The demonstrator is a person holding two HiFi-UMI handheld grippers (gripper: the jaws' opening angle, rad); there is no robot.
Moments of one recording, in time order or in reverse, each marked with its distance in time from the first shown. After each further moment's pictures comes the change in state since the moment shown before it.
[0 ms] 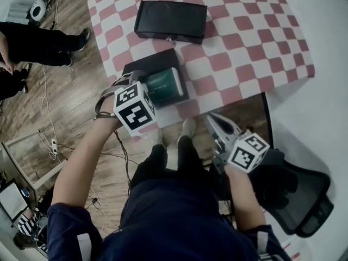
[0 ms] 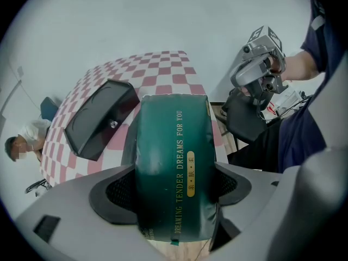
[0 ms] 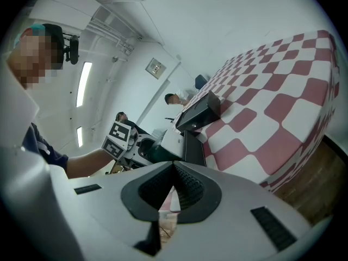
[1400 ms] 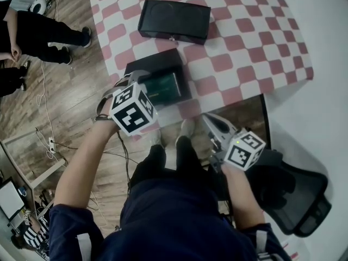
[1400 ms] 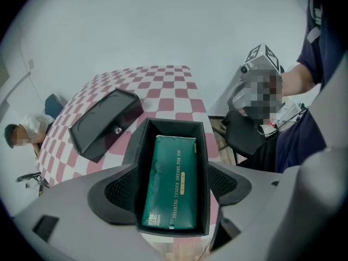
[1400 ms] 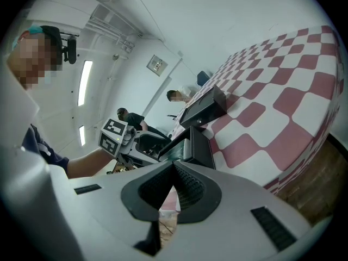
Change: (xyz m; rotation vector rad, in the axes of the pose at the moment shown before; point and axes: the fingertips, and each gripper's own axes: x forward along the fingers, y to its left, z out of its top) left arm -0.017 -0.002 0.010 -0.063 -0.138 -0.008; right arm 0.016 0.012 -0.007 0.000 0.030 0.021
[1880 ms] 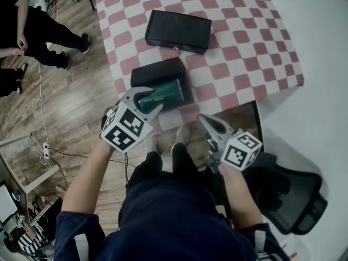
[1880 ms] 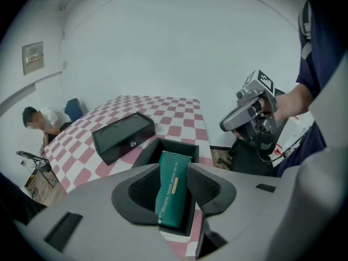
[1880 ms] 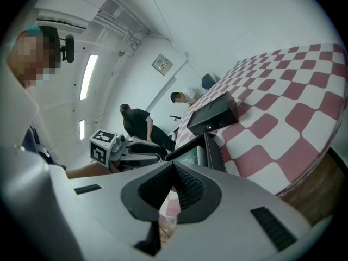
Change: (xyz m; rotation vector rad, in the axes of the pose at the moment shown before) left arm -0.053 -0.005 0.002 -0.158 -0.340 0.096; right arm 0.012 0.038 0.018 -0.069 -0.006 -0.012
